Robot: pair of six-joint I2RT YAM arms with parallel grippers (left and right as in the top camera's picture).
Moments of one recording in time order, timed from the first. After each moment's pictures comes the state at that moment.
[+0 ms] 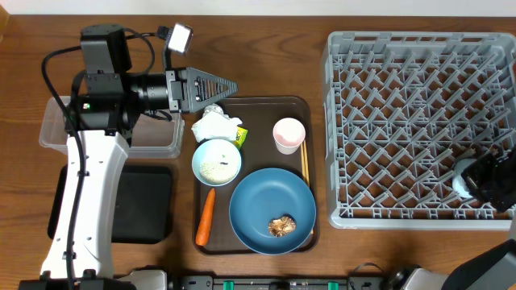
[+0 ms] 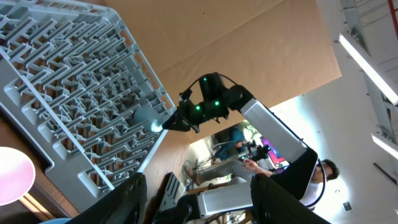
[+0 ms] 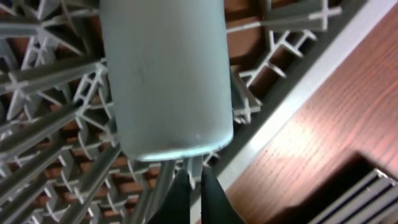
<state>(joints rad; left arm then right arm) 0.02 1.44 1.37 -0.54 1.49 -0.43 -0.64 1.47 1.13 -1.12 0.01 0.39</state>
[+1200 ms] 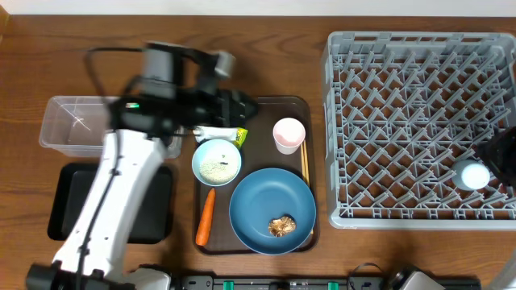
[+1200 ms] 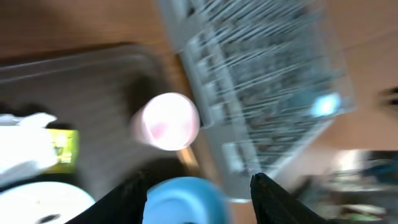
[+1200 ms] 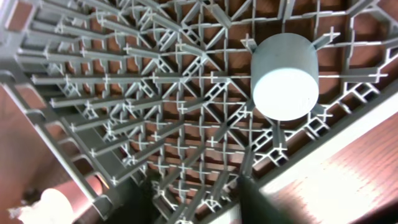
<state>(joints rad) -0.28 1.48 1.37 -0.82 0.58 -0.21 -0.63 1.33 1.39 -1.26 -0.27 0.29</state>
